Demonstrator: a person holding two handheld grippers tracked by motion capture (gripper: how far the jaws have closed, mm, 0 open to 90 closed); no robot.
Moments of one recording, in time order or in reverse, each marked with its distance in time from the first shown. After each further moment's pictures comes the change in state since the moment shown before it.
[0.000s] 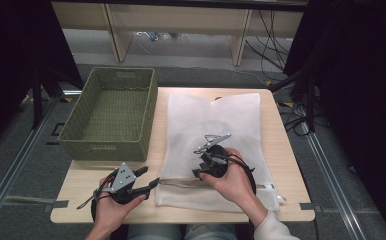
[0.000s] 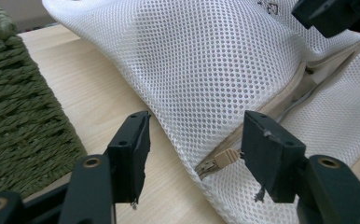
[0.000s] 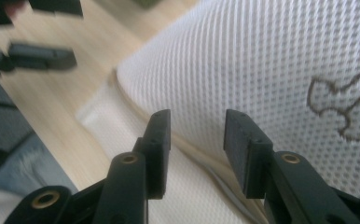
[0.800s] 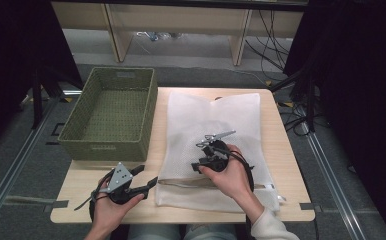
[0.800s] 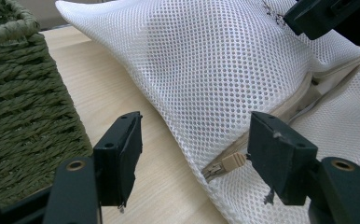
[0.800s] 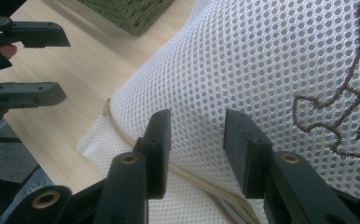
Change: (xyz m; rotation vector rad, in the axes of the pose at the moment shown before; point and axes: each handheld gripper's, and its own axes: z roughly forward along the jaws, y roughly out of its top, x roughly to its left) left arm 0.004 -0.003 -0.002 -0.028 0.012 -0.039; right arm -0.011 0.006 0.005 -0.048 0.022 0.117
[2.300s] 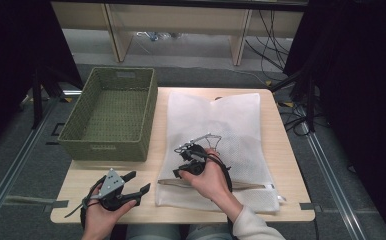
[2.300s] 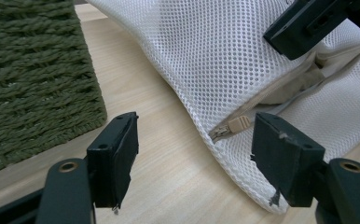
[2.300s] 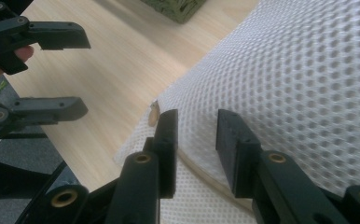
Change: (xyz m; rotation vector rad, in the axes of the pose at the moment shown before) left arm 0.003 -0.015 -0.019 0.046 0.023 -0.058; right arm 0.035 0.012 0.041 0.070 0.073 -0.026
